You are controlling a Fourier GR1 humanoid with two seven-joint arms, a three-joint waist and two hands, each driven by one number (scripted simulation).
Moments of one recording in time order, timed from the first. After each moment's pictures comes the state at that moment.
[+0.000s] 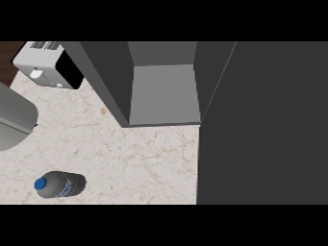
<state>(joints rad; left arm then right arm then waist) 0.73 0.43 0.23 -2.07 0.59 -0.54 -0.24 0.53 -0.18 -0.13 -2.40 -0.39 0.34 0.11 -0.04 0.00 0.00</state>
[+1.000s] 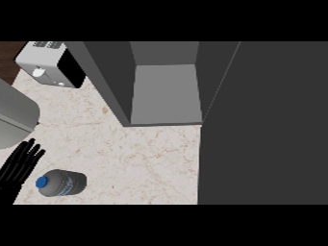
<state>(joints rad) 0.26 0.34 0.15 -1.50 0.28 -0.47 -0.31 0.63 -0.19 -0.19 -2.38 -0.46 0.42 0.02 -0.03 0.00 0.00</state>
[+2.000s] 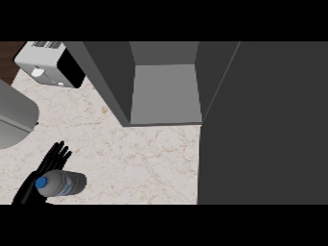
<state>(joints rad) 0.01 0.27 0.14 -0.88 0.11 -0.49 -0.63 0.75 -0.23 -0.23 -2.37 -0.53 0.50 -0.07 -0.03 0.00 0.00</state>
